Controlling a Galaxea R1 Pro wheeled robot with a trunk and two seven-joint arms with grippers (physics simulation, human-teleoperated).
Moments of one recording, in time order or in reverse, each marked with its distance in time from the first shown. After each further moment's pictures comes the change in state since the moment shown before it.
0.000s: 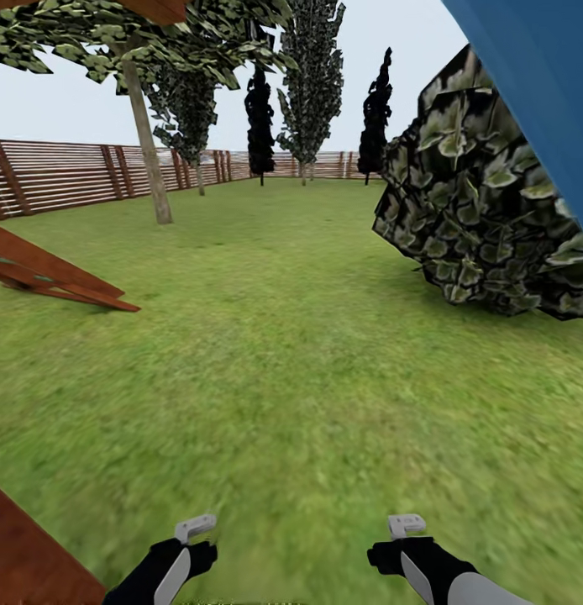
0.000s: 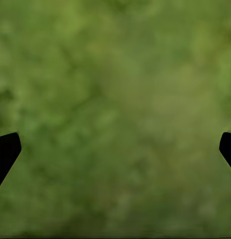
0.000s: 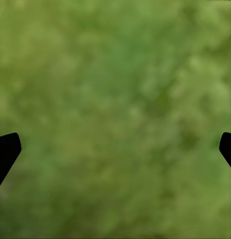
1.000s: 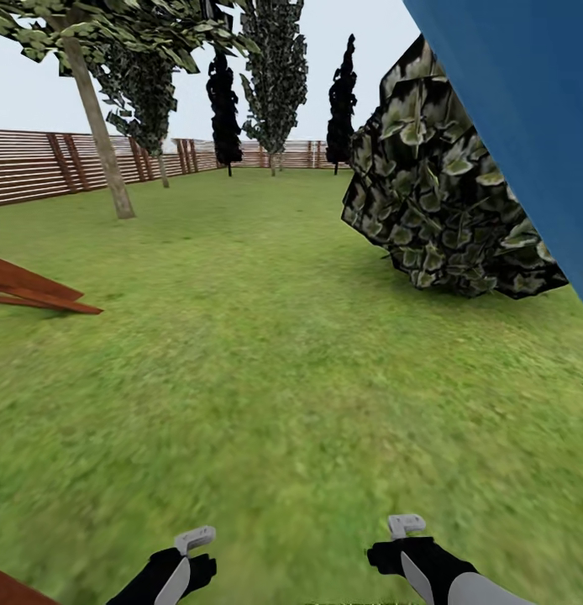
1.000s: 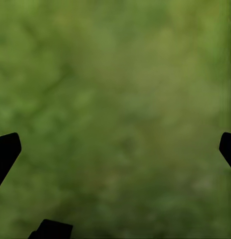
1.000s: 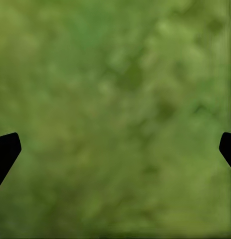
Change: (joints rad) left arm 0.000 -0.002 -0.003 0.056 0.000 -0.002 -0.001; right arm 0.000 0.000 -0.002 -0.001 -0.001 0.000 0.001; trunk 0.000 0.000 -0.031
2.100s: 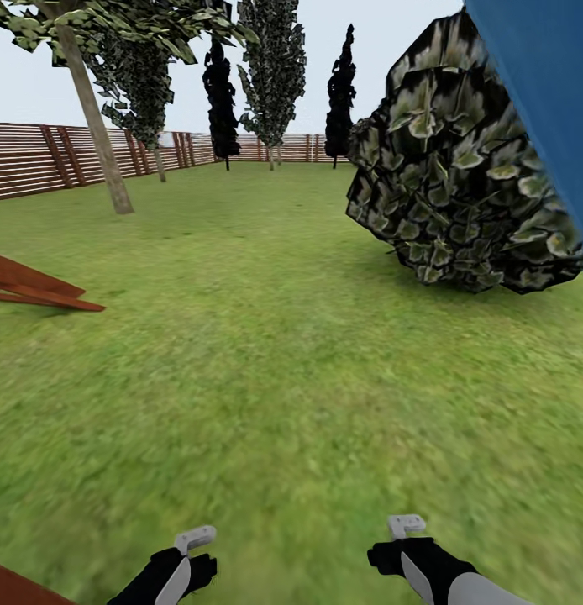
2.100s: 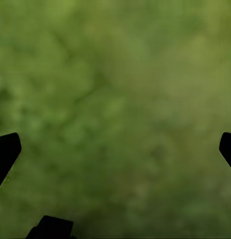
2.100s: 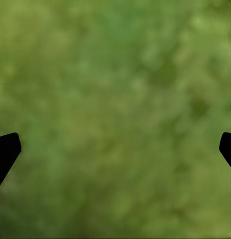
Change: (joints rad) left arm 0.000 -0.001 0.000 -0.001 0.000 -0.001 0.001; right arm 0.000 0.000 0.000 0.002 0.000 -0.002 -0.001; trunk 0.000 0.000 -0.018
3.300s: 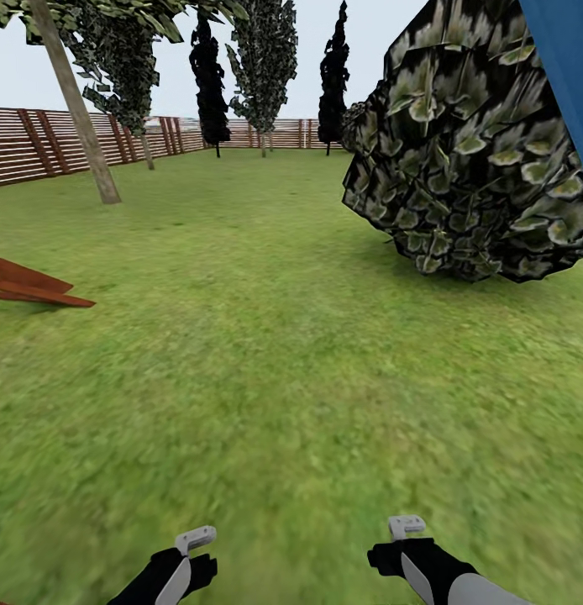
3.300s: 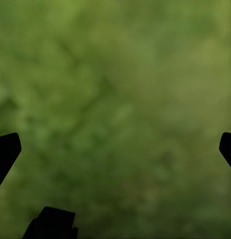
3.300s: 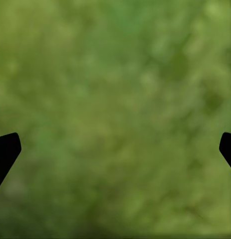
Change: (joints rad) left arm 0.000 -0.001 0.000 0.000 0.000 0.001 -0.001; right arm 0.001 0.000 0.000 0.002 0.000 0.000 0.000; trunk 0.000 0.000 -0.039
